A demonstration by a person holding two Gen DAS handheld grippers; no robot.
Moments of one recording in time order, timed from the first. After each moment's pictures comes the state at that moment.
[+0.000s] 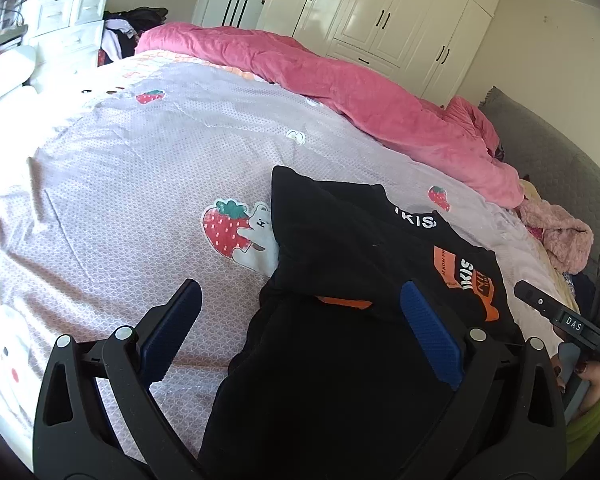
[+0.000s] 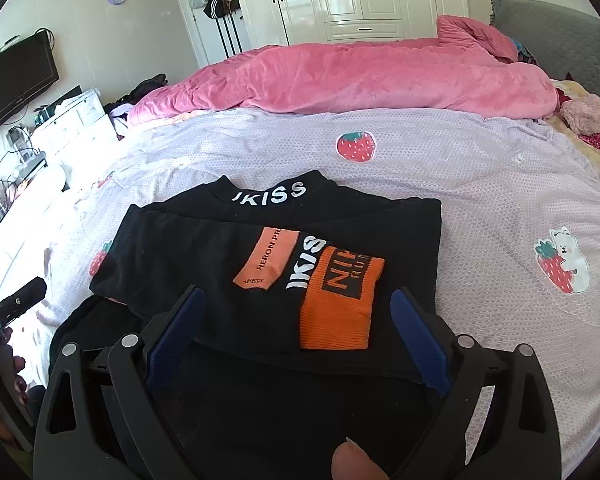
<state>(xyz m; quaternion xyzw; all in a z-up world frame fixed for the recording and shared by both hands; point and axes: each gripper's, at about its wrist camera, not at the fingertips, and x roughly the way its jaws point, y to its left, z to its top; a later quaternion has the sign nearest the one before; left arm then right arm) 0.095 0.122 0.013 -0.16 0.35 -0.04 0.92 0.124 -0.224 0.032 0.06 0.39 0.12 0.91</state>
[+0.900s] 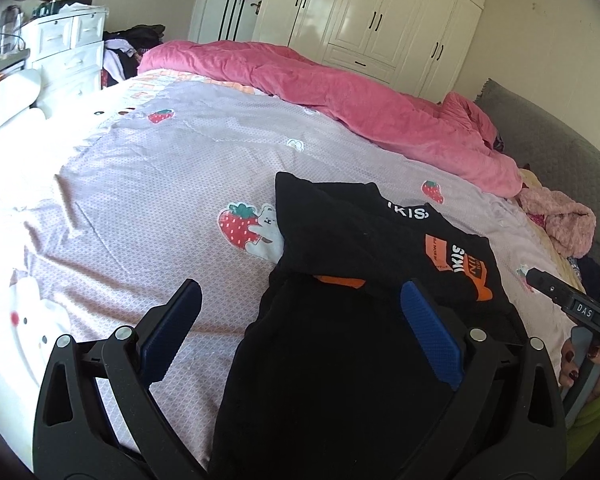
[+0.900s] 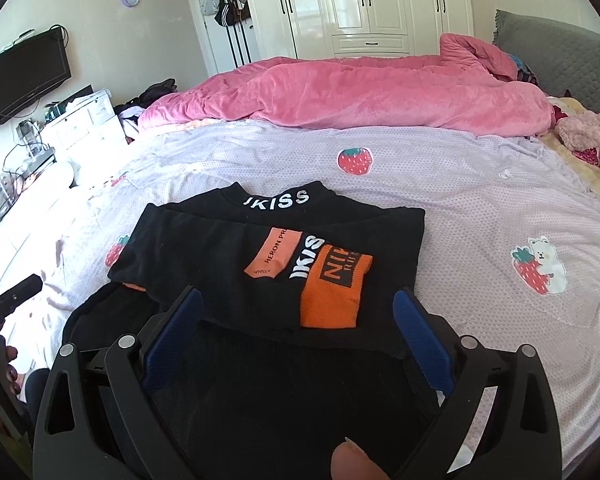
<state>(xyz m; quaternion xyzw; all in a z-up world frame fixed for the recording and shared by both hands) 0.056 0.119 0.034 -0.13 0.34 -0.03 0.93 0.087 -0.233 0.055 0.04 0.37 0.13 0.92</state>
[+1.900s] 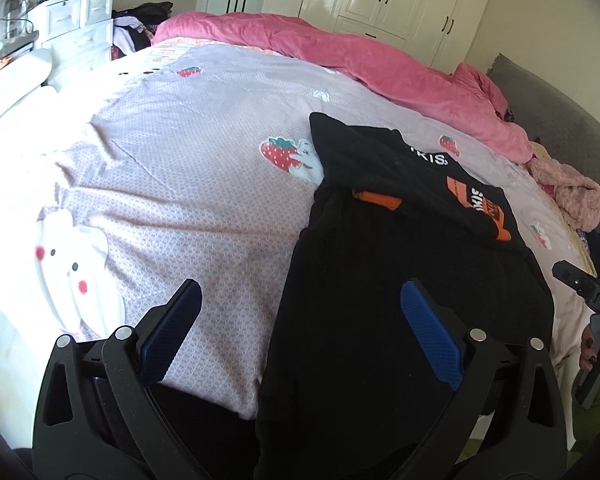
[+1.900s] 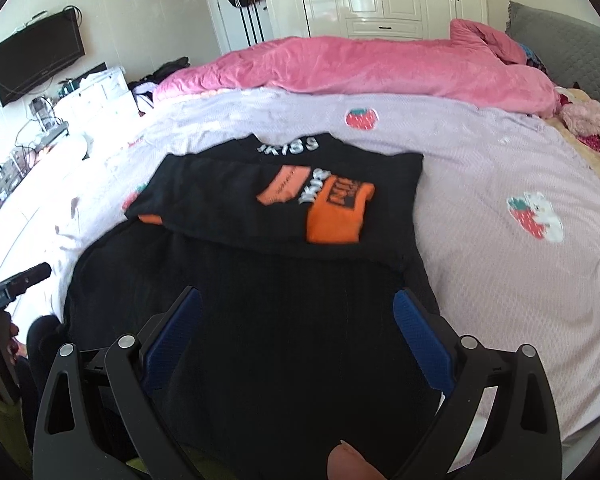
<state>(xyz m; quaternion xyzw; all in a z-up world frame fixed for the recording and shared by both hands) 0.005 0.142 -0.002 -0.11 0.39 -0.02 0.91 0.027 -0.241 0.029 0.02 0.40 0.15 0.90</state>
